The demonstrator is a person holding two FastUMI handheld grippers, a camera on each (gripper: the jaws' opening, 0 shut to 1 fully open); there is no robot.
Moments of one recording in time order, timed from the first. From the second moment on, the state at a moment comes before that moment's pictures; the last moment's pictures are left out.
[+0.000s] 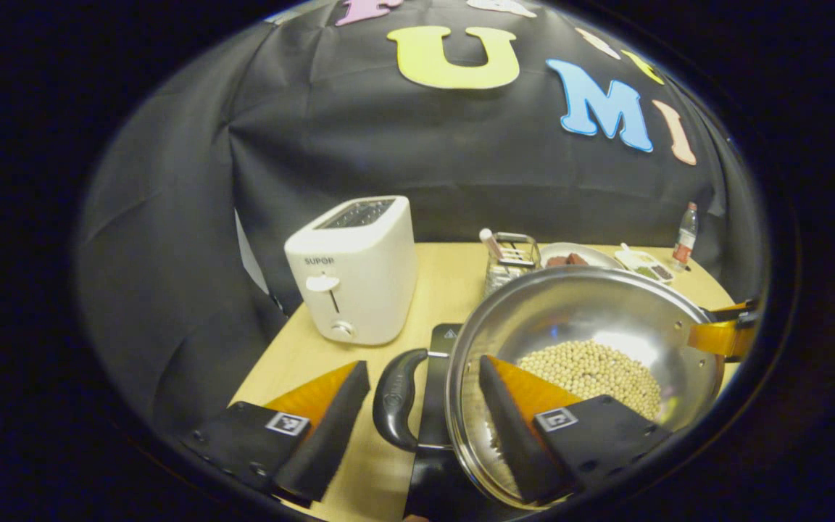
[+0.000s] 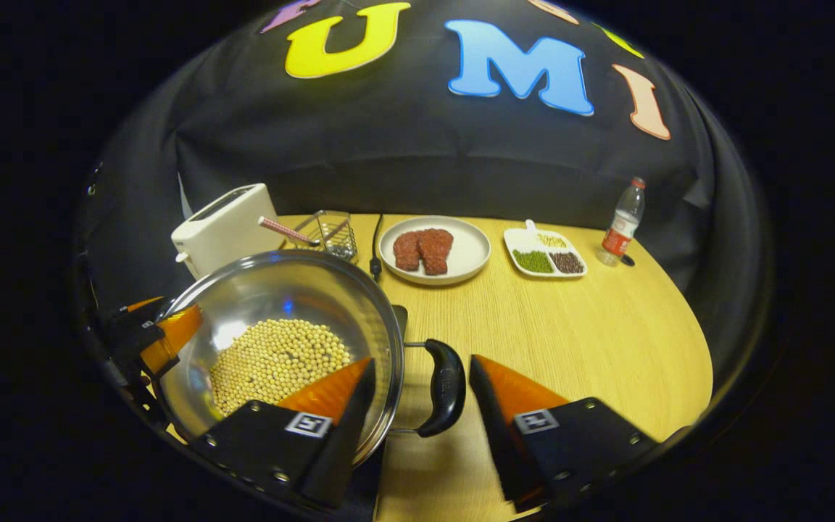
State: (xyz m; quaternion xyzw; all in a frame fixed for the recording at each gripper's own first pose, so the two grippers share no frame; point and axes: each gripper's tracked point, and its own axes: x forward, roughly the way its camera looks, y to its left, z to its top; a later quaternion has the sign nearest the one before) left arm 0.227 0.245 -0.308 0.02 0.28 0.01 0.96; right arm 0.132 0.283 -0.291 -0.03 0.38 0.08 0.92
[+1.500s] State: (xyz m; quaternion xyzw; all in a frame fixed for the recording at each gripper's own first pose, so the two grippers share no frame) left arm 0.047 -0.051 0.014 -0.01 0.01 -0.05 1.00; right arm 0.028 -0.012 -0.046 -0.02 0.07 0.01 1.00
